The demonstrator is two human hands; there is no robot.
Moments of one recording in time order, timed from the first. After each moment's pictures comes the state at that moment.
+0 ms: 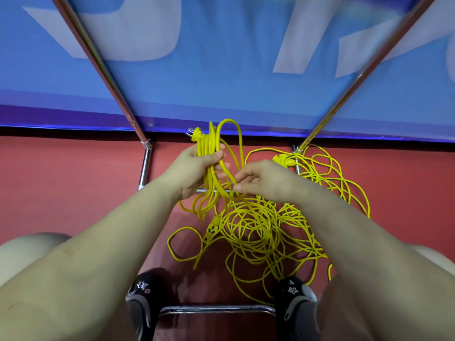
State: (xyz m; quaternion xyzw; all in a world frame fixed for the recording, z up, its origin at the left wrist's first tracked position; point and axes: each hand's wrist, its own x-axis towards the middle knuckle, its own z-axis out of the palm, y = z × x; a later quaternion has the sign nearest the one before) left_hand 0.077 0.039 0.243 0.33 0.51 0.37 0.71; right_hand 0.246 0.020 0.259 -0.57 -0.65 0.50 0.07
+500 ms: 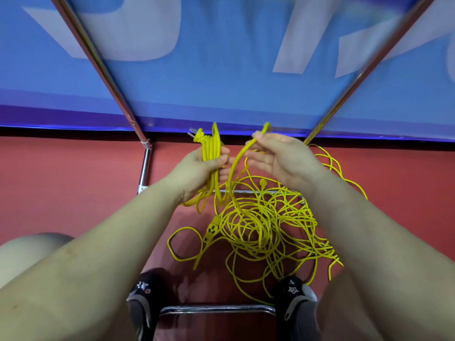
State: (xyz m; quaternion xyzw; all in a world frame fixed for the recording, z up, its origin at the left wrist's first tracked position) left_hand 0.083 0.034 0.240 0.34 0.47 0.37 0.72; right_hand 0.252 0.037 0.283 -0.53 -0.25 0.70 0.42
